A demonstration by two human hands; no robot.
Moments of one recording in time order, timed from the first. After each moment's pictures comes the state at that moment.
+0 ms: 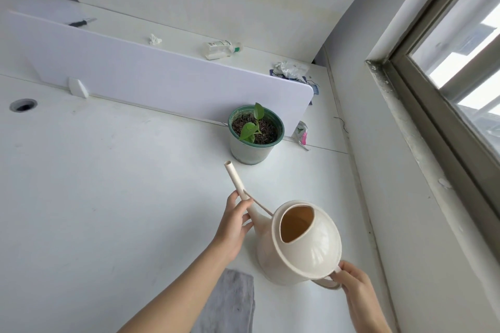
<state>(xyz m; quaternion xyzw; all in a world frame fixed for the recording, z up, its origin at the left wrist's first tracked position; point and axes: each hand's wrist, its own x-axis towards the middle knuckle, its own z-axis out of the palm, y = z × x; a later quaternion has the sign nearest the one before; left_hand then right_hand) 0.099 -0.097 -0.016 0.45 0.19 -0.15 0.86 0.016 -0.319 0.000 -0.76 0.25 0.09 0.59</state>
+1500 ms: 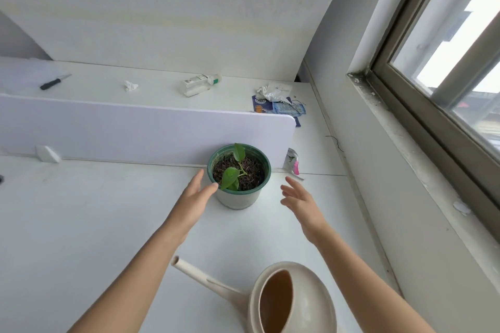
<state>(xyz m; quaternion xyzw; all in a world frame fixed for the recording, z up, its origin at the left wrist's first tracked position) 0.220 -0.041 0.052 0.74 0.10 -0.09 0.66 0.227 -0.259 0.036 -0.74 0.14 0.12 0.64</state>
